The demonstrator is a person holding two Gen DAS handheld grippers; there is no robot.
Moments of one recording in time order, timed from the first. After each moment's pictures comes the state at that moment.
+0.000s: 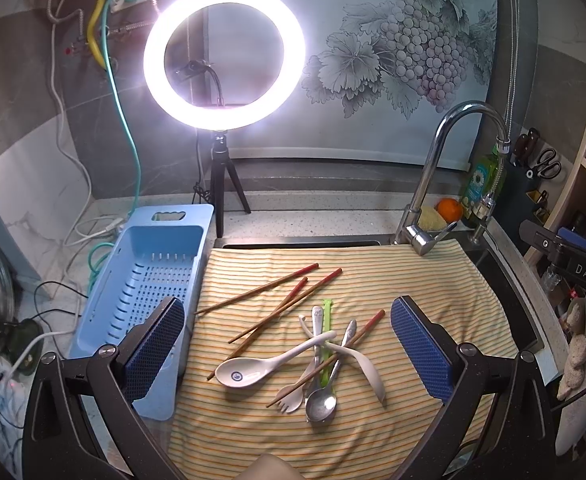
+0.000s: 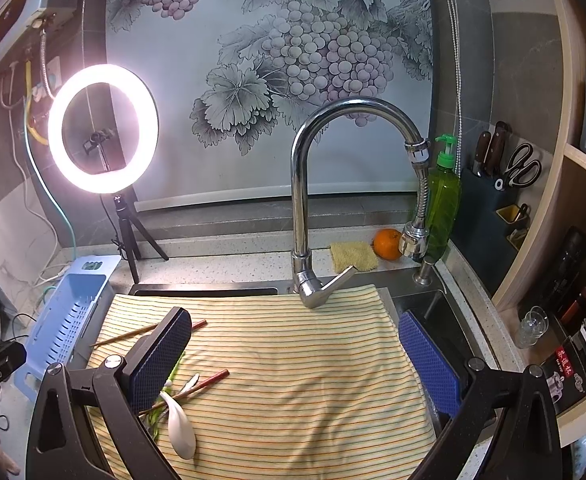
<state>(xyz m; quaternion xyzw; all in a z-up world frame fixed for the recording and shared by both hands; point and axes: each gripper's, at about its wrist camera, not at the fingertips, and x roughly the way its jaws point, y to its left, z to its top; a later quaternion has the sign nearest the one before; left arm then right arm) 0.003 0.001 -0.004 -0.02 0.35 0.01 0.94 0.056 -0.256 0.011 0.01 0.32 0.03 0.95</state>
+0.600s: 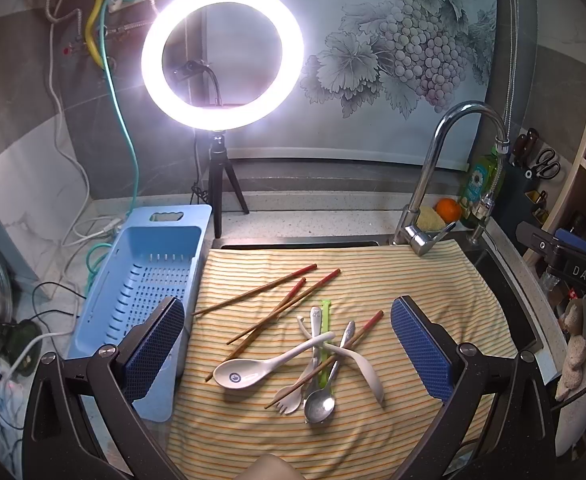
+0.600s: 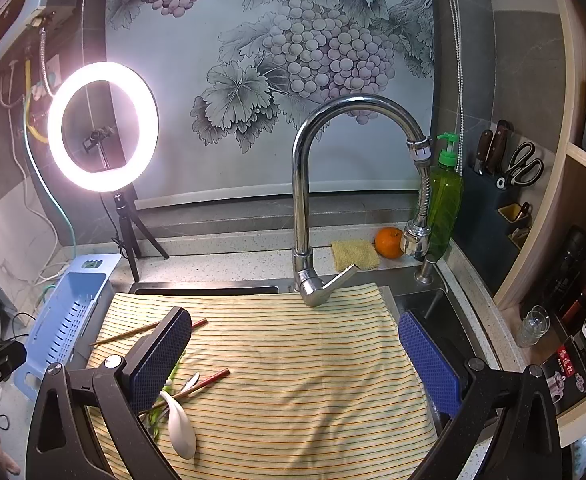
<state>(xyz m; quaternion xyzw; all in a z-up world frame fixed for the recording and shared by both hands) 0.004 -0.002 -0.002 -0.03 0.35 0.01 0.94 0.055 -0.255 0.006 0.01 0.33 0.03 0.94</state>
